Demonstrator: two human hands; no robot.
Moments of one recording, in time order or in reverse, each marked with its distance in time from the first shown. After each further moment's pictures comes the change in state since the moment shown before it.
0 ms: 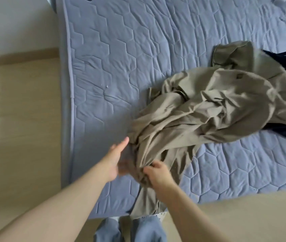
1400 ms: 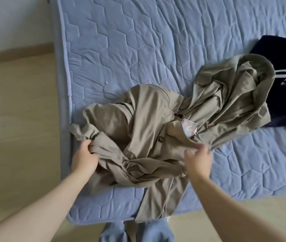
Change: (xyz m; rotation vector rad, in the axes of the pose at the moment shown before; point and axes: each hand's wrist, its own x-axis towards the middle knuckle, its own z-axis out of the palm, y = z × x) left_hand 0.050 0.003 -0.084 0.810 0.638 0.411; right_hand 0.063 -0.002 -0.073 -0.426 0.721 -0.153
